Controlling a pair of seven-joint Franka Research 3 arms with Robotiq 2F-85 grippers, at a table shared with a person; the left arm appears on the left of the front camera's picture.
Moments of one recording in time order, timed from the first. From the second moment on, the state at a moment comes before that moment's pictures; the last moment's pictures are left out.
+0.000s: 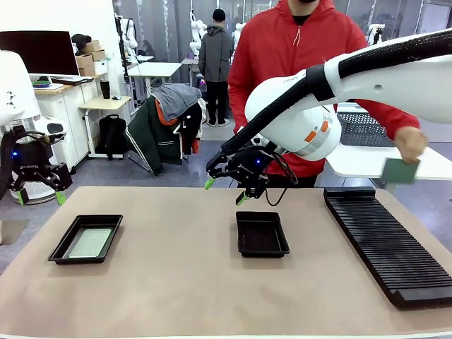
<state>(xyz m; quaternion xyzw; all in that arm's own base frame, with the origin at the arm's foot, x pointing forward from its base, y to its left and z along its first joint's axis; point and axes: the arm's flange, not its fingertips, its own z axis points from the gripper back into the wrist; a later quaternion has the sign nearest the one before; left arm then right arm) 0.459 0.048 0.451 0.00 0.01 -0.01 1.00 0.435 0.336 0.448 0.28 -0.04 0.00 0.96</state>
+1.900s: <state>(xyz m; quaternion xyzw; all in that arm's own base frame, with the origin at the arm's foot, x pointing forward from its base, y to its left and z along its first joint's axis) 0.459 0.048 0.451 0.00 0.01 -0.01 1.00 0.435 0.336 0.448 0.28 -0.04 0.00 0.96</state>
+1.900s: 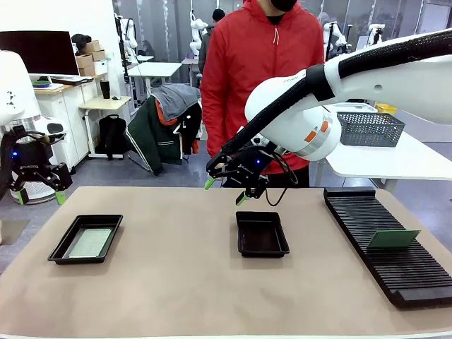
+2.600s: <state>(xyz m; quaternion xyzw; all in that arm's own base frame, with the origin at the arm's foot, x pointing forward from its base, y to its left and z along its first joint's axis) 0.459 0.048 0.451 0.00 0.01 -0.01 1.00 0.435 0.336 0.448 0.28 -0.04 0.00 0.96</state>
